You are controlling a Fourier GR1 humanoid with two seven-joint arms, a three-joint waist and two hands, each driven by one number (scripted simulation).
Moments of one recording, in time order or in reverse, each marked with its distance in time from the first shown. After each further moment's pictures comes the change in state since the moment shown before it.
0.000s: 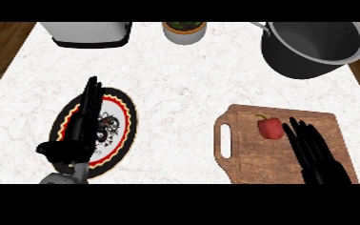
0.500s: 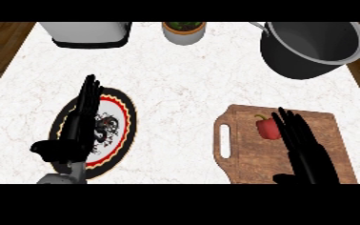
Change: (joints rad) left arm 0.007 -0.030 0.051 -0.032 -0.050 -0.049 0.040; right arm -0.132 0.046 -0.028 0.174 0.032 0.011 0.000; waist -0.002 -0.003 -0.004
